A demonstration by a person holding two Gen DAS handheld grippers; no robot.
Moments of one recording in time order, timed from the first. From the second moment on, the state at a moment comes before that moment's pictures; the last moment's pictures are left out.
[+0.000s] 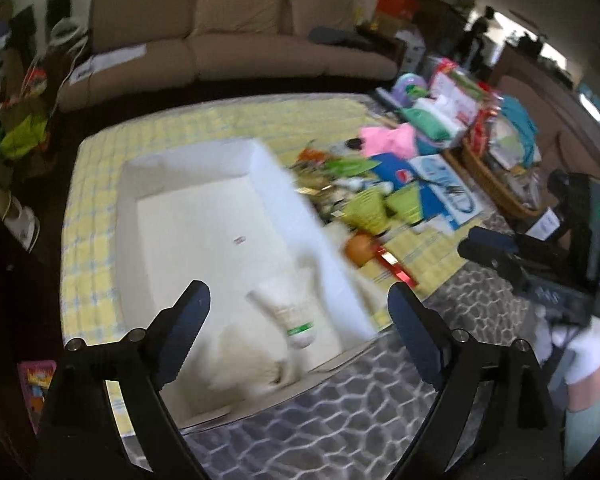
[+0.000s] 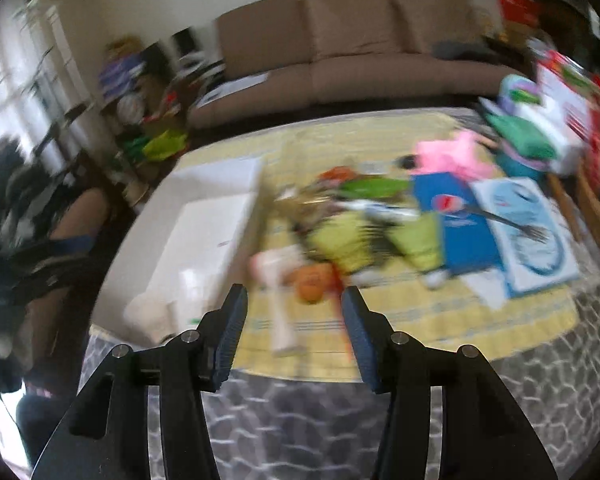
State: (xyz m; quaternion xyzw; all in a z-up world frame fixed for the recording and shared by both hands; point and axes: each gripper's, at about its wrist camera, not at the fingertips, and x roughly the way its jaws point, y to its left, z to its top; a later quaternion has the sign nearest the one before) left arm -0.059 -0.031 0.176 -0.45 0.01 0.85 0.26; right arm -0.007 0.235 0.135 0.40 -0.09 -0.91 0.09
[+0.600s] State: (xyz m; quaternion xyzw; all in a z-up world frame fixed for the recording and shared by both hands) left arm -0.072 0.112 0.124 -0.48 -0.07 0.82 0.30; right arm 0.009 0.352 0.094 0.41 -0.12 -0.90 0.02
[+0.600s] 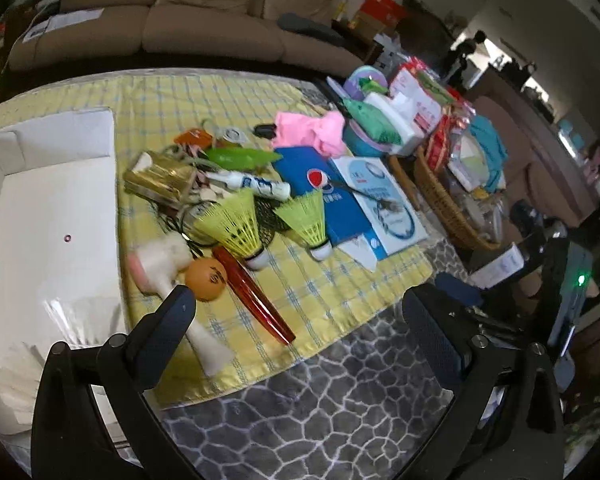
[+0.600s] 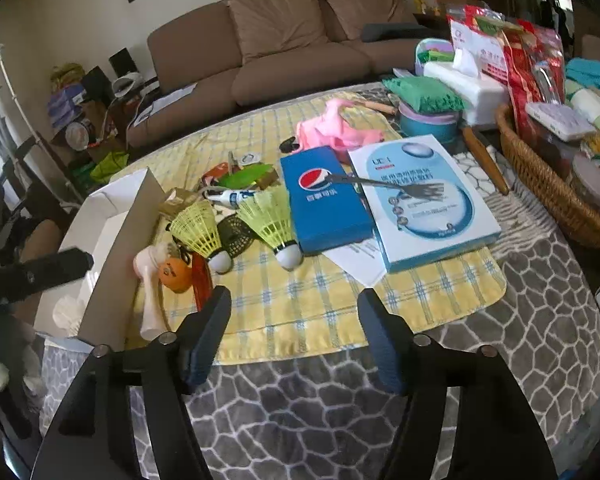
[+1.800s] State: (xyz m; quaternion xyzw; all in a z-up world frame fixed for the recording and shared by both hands) left arm -0.008 0.103 0.095 -0.45 -0.07 0.86 0.24; right arm -0.027 0.295 0.031 0.49 -0.06 -0.86 0.11
